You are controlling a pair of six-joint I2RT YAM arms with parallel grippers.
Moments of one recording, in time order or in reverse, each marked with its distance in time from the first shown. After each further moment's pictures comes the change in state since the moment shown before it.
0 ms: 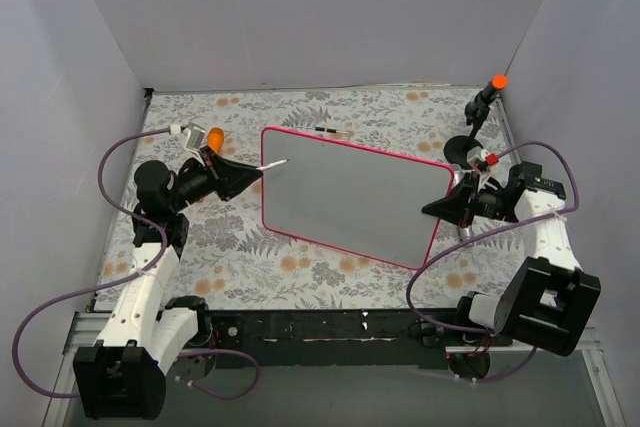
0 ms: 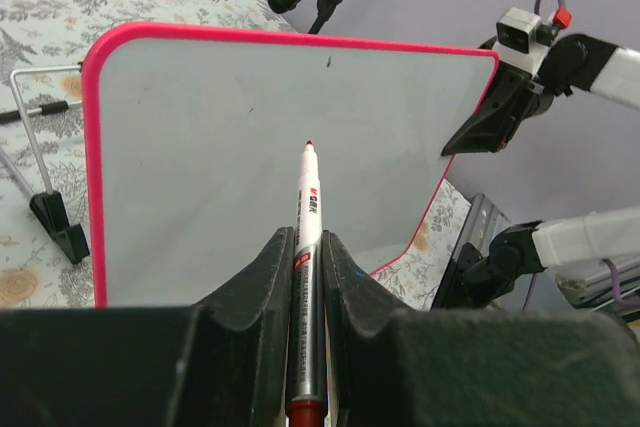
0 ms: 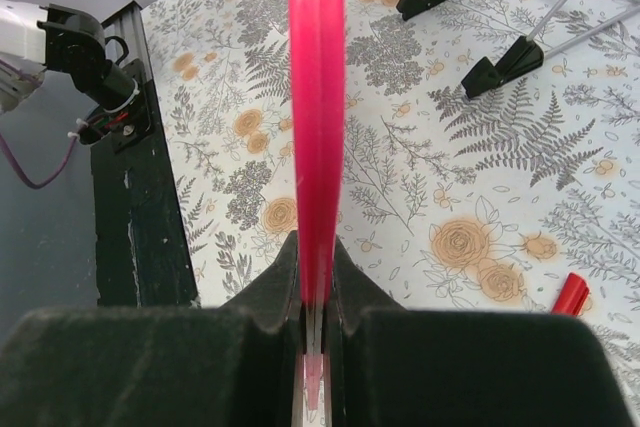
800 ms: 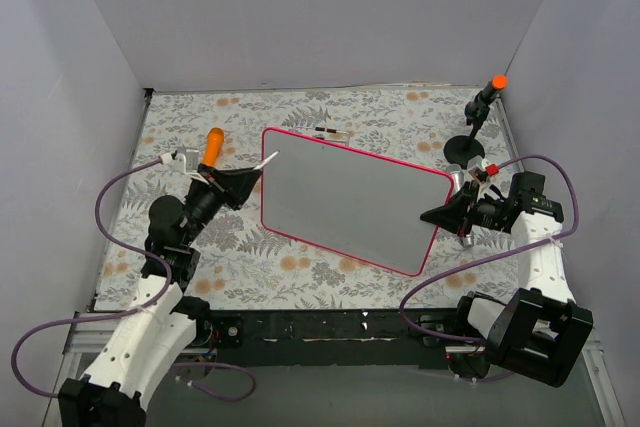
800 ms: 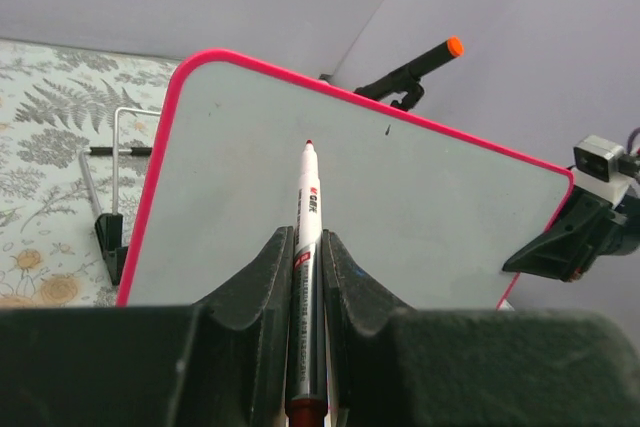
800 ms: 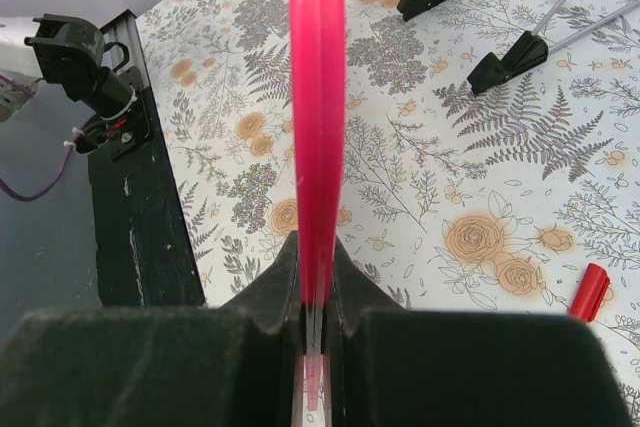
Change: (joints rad) left arm -0.291 -0.261 -0.167 0.016 -0.636 0.000; right arm -0.010 -0.106 -0.076 0.098 -0.001 0.117
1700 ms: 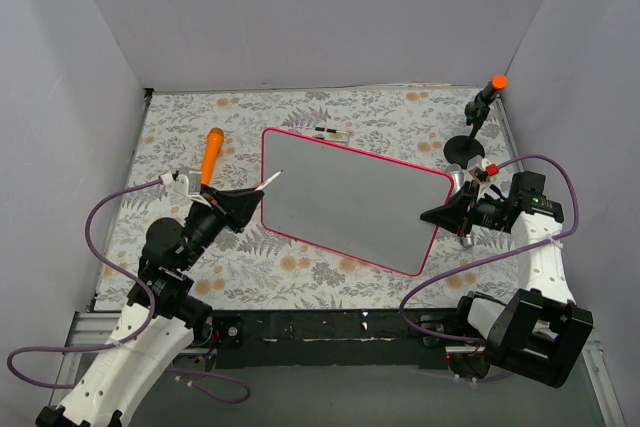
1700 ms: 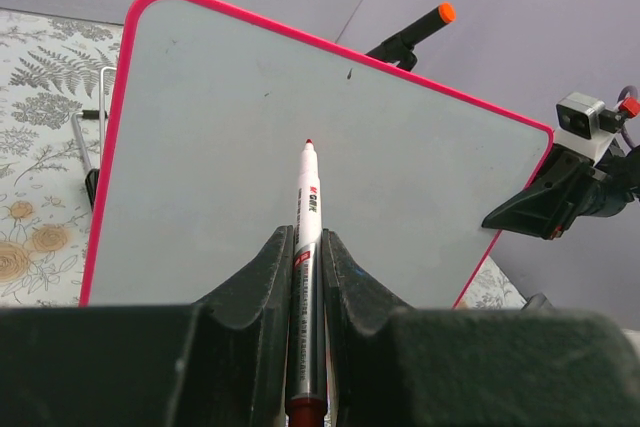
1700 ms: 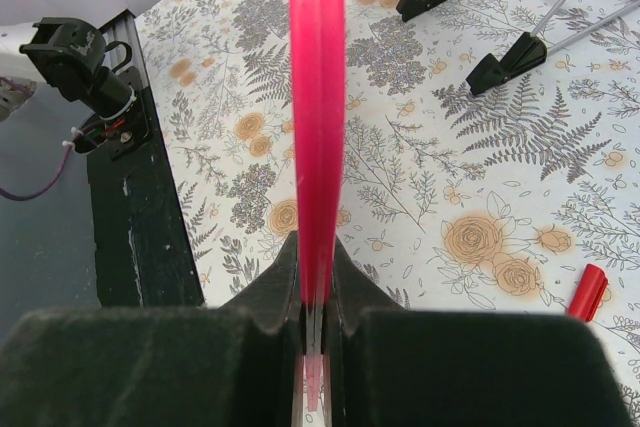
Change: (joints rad) left arm -0.143 -0.211 0.024 -0.284 -0.137 0.023; right arm 0.000 -0.003 0.000 0.009 0.001 0.009
